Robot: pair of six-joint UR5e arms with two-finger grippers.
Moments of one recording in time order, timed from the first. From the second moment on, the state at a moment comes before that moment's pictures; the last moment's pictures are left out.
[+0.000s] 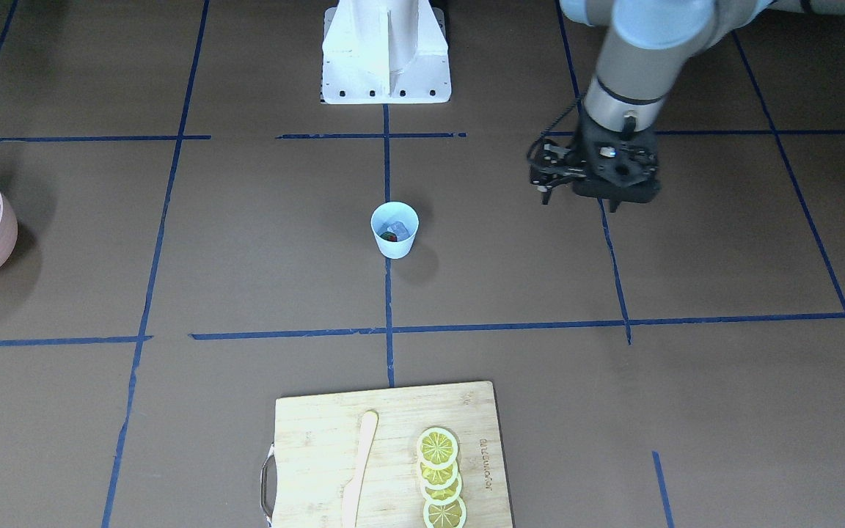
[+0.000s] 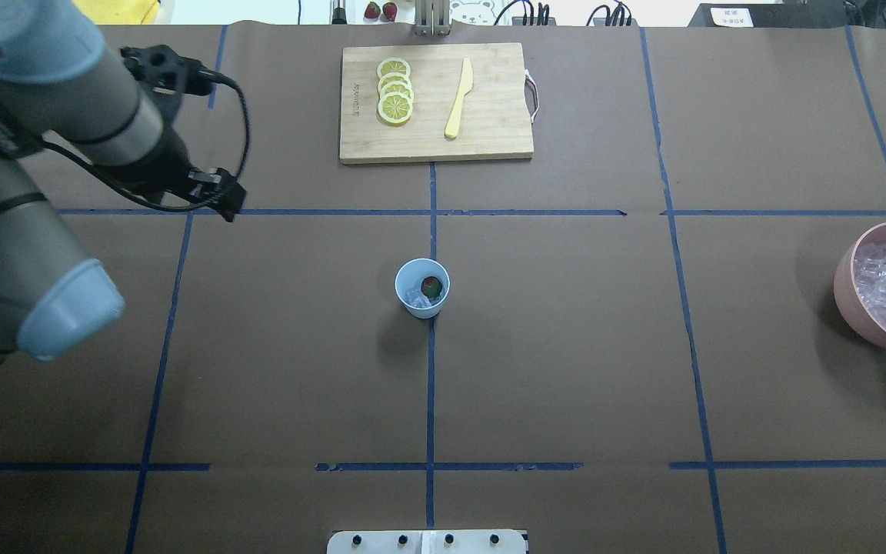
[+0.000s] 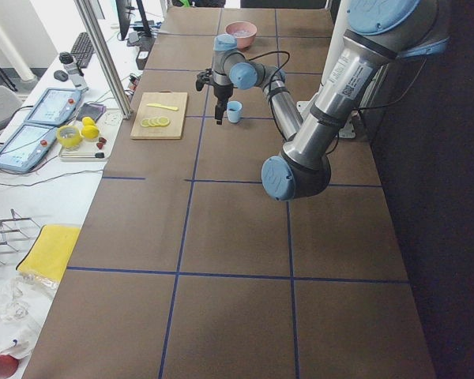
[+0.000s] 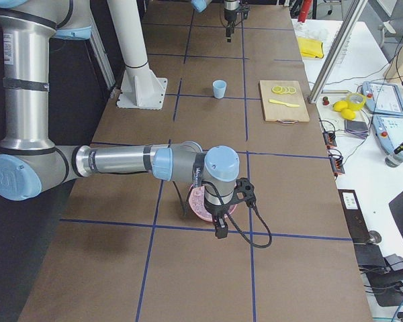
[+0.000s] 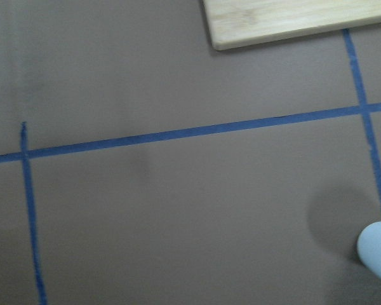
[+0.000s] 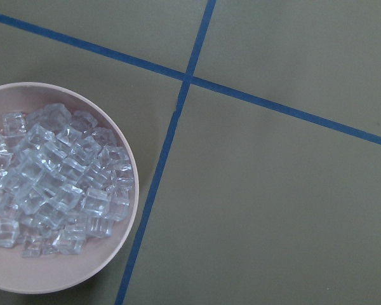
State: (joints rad) left arm -0.90 -2.02 -1.97 -1.33 -2.09 -0.63; right arm 1.66 -1.66 1.77 -1.76 2.26 -0.40
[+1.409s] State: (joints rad) left arm -1.58 -1.55 -1.75 -1.41 -2.38 0.15; right arm 1.66 -1.65 1.78 -1.74 2.27 -0.34
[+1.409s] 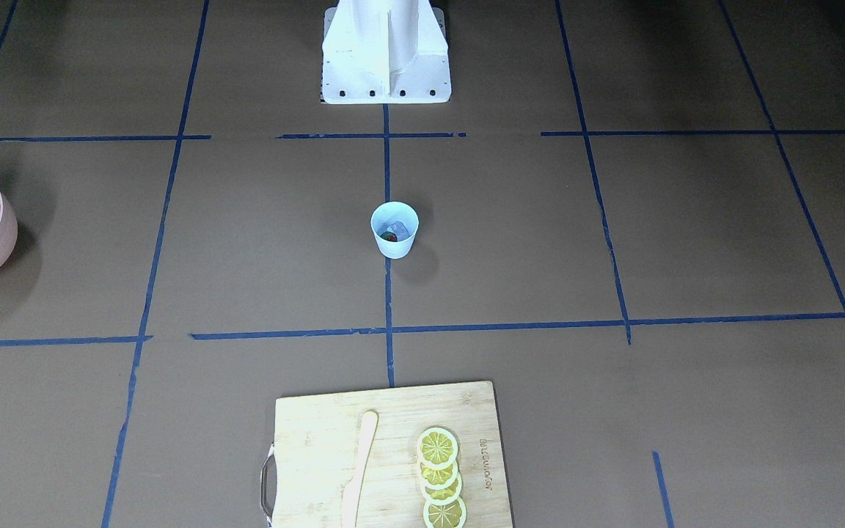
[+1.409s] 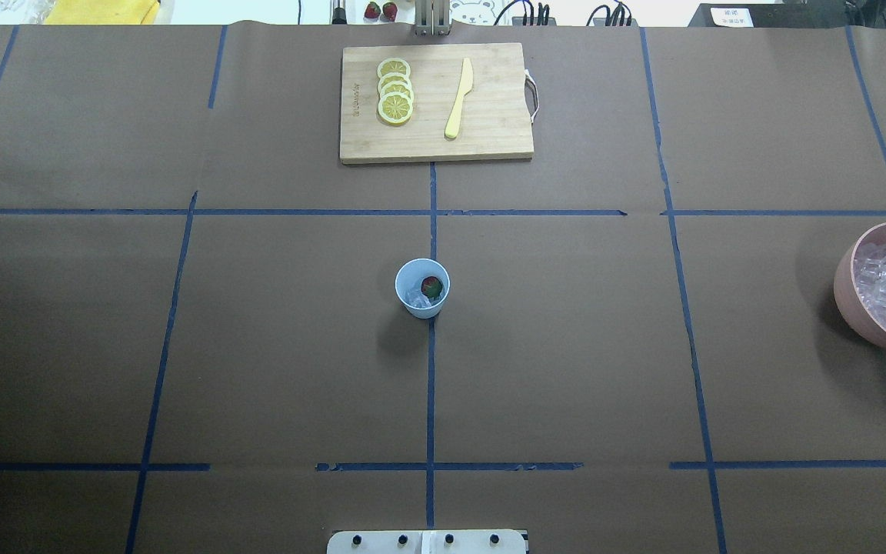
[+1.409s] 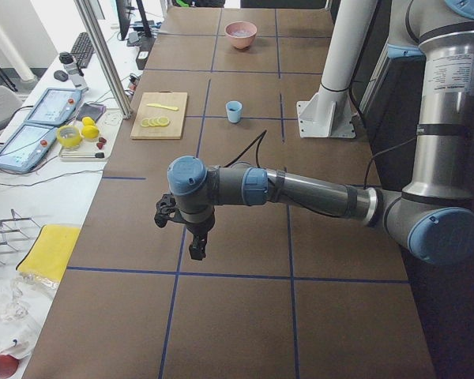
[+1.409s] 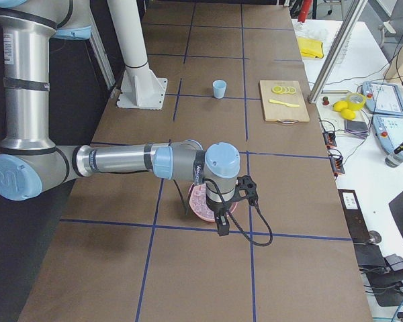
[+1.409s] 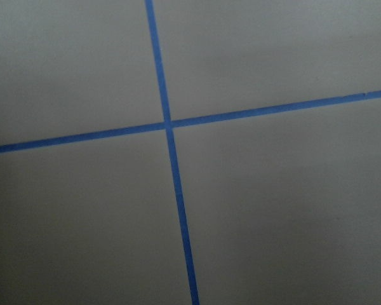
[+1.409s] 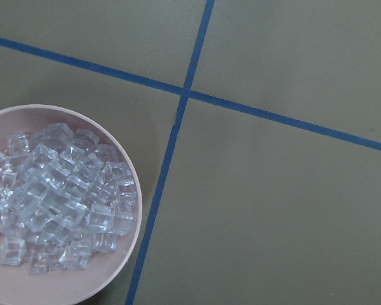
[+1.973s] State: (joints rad) left arm -1.58 -1.44 -1.72 -1.62 -2.38 0.13; right arm 1.66 -1.65 1.78 -1.74 2.27 -0.34
